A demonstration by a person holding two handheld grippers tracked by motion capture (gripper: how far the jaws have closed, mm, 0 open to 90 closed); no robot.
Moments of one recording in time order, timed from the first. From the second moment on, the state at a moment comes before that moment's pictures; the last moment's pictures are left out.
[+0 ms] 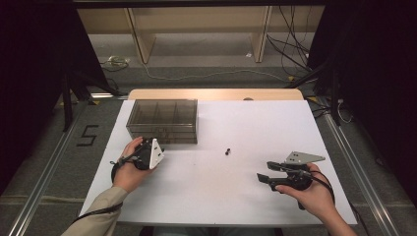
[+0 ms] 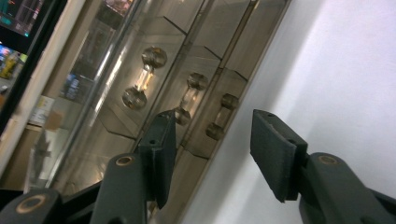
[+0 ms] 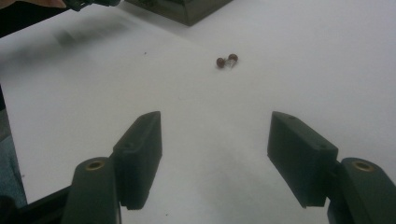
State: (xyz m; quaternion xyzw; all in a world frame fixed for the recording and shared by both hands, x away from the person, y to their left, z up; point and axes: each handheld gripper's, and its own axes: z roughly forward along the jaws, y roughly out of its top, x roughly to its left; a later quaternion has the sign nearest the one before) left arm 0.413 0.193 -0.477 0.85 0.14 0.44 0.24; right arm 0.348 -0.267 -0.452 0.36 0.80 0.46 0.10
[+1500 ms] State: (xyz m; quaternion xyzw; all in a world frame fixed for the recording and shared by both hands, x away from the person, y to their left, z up) left arm 0.431 0.154 -0.490 0.84 0.07 0.53 0.09; right arm 0.348 -0.265 -0.452 0.36 0.81 0.46 0.11
